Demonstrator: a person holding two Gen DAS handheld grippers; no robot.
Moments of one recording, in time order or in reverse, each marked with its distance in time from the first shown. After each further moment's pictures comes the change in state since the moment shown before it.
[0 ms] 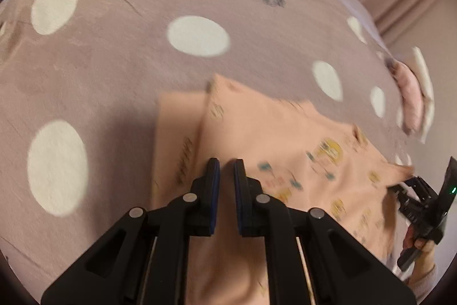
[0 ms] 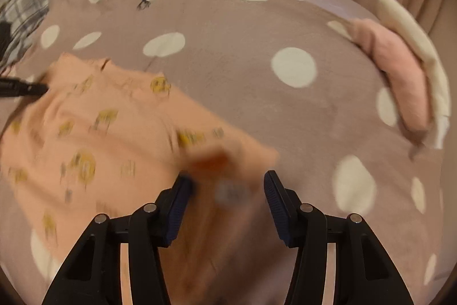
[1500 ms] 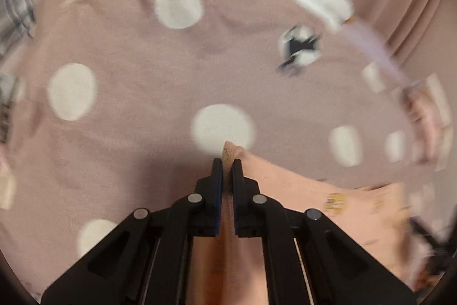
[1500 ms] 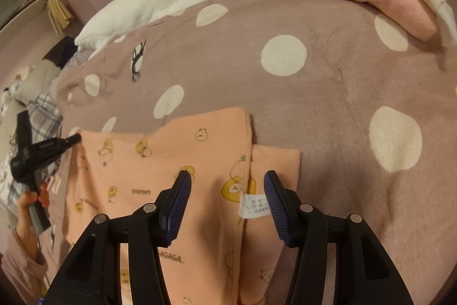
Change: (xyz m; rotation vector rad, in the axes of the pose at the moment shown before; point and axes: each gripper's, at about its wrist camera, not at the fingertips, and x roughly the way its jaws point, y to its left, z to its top) left arm -0.022 0.004 0.057 0.074 -0.191 0.178; right arm -0.020 -0.044 -0.020 0.411 -0.096 0.276
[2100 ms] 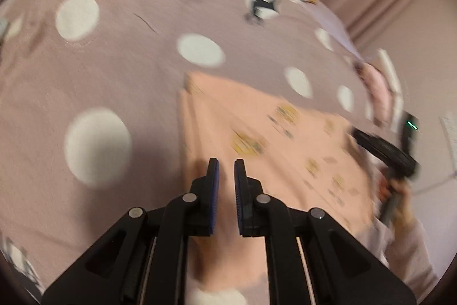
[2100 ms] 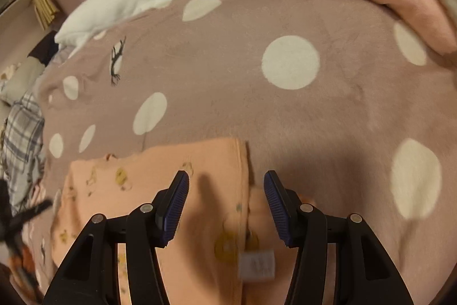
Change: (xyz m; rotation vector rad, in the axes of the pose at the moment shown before) left arm -0.055 0.032 -0.084 -0.029 0.122 -0.344; right arm 0.063 0.006 0.043 -0.001 0.066 -0.062
